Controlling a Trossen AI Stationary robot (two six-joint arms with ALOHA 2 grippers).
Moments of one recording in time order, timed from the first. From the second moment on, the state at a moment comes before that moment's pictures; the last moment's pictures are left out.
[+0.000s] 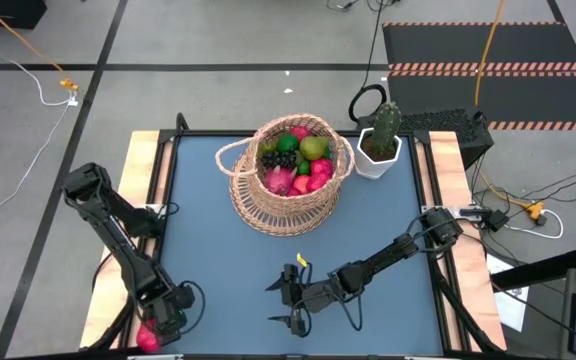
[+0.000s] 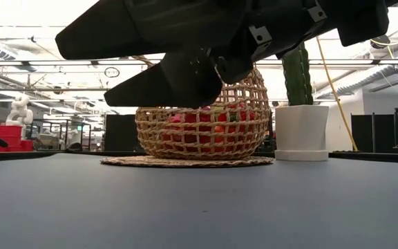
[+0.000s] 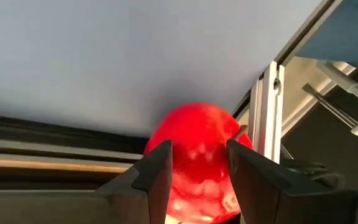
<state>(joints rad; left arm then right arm) -0.99 1.47 0.85 -0.65 0.47 -1.52 0.49 2.09 1.19 0.50 0.26 0.29</state>
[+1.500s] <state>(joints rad) -0.90 1.57 0.80 -0.61 0.07 -1.90 0.47 2.09 1.19 0.54 0.26 0.24</state>
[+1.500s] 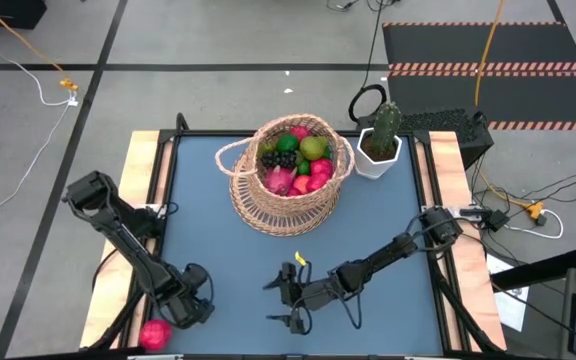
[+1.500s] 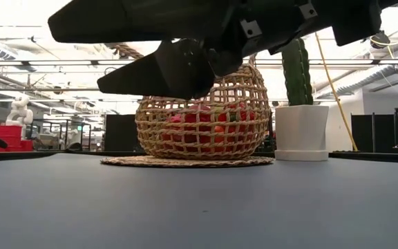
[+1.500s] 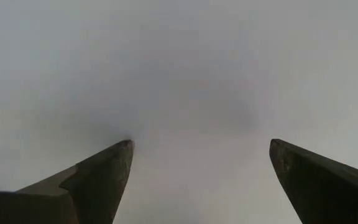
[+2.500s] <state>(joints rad) -1.11 1.59 1.09 -0.87 0.38 -2.26 0.44 2.09 1.19 0.58 0.20 0.14</state>
